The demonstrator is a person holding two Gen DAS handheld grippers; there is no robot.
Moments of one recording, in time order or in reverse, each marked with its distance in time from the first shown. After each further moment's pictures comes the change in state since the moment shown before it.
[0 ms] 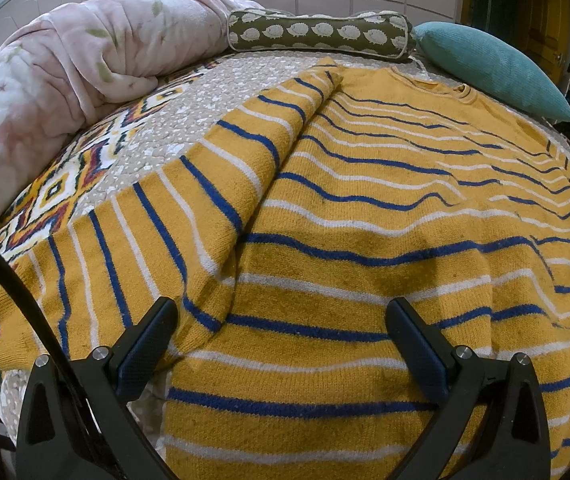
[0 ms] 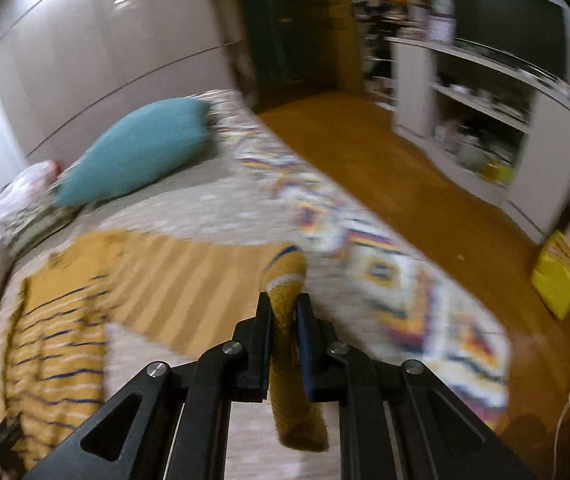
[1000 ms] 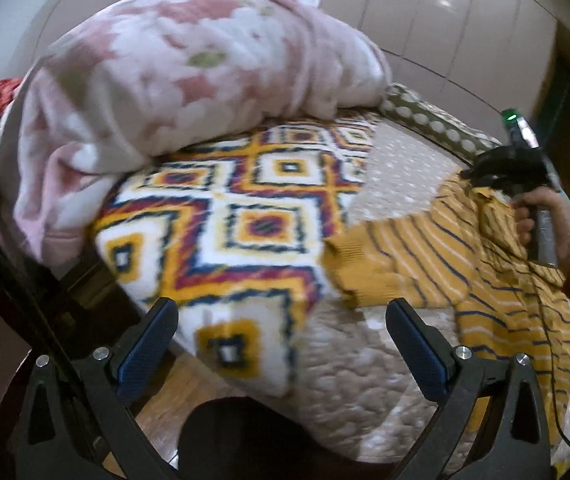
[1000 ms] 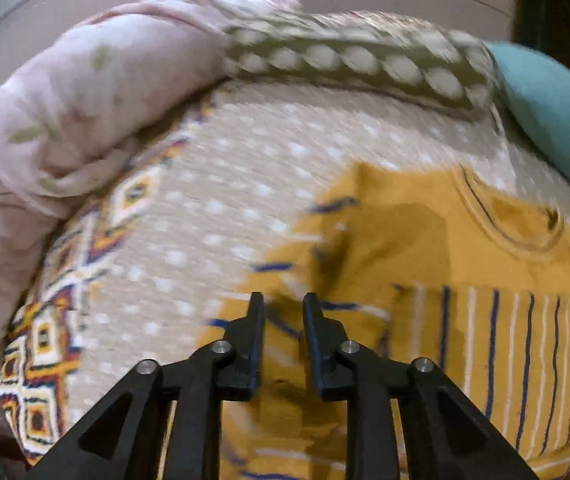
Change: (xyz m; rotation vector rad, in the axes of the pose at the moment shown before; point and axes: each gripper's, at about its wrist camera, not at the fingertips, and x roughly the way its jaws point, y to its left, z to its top) left arm -0.131 0.248 -0.080 -0.393 -0.121 0.043; right arm 0.165 0.587 -0.094 -0.601 0.291 0.423
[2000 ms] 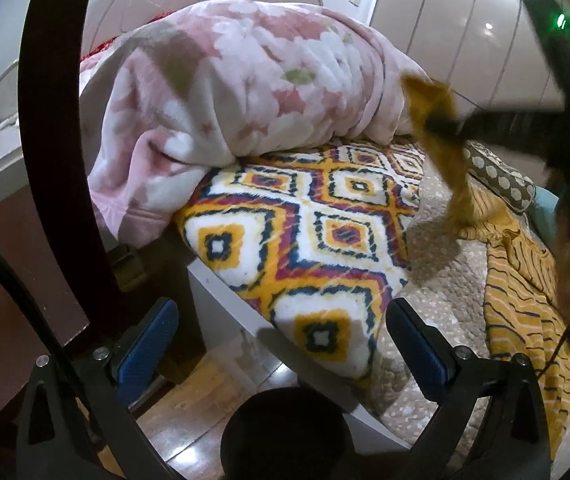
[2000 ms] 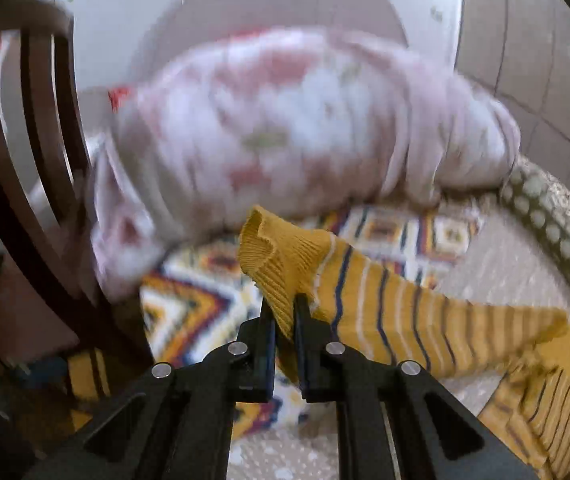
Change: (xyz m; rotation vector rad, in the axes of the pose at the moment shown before) left arm -0.037 0.052 -0.012 -0.107 -0.068 0.086; right arm -0.145 0.259 -0.132 -0.608 -0.179 0.323
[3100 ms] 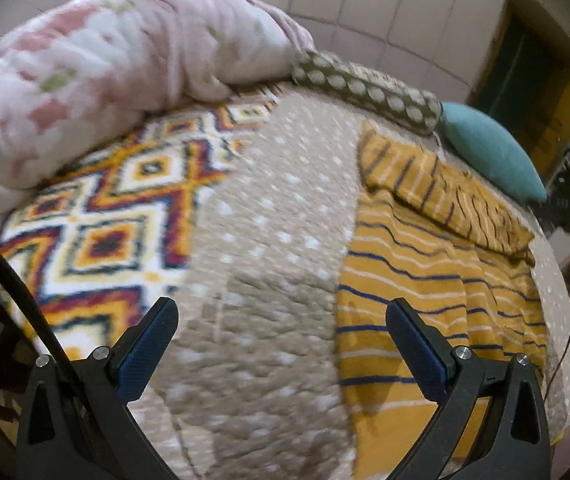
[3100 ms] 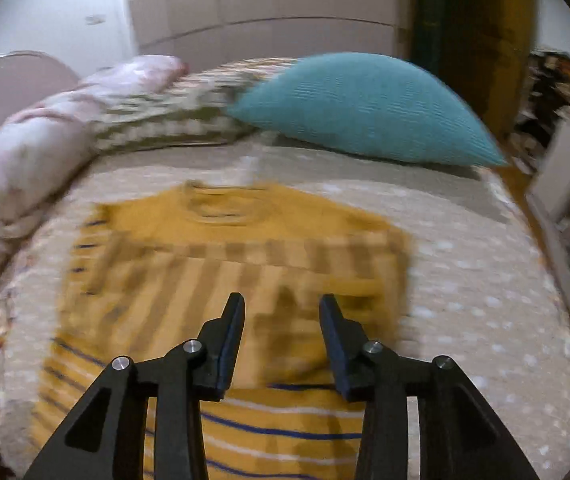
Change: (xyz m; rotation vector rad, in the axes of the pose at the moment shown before) left arm 0.062 -0.199 -0.004 0.272 0.167 -0.259; right arm -0.174 -0.377 -0.214 0.732 0.060 -0.561
